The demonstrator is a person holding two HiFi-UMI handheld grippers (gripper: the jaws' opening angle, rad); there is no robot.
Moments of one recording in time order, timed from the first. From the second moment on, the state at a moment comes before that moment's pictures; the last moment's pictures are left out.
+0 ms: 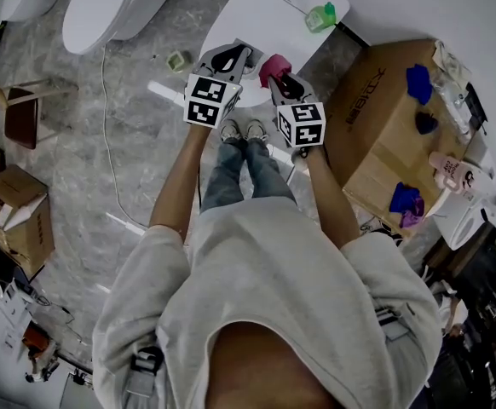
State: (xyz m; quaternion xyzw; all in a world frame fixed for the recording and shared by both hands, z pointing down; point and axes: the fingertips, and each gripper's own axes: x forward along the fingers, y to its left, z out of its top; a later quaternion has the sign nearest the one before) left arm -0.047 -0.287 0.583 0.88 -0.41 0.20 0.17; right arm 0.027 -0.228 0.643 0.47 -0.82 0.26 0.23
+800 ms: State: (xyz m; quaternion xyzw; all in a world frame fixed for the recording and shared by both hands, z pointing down) left arm -0.052 -0.292 0.583 0.87 -0.42 0.20 0.17; right arm -0.012 -0.229 0.612 0.44 -0.84 0.23 0.21
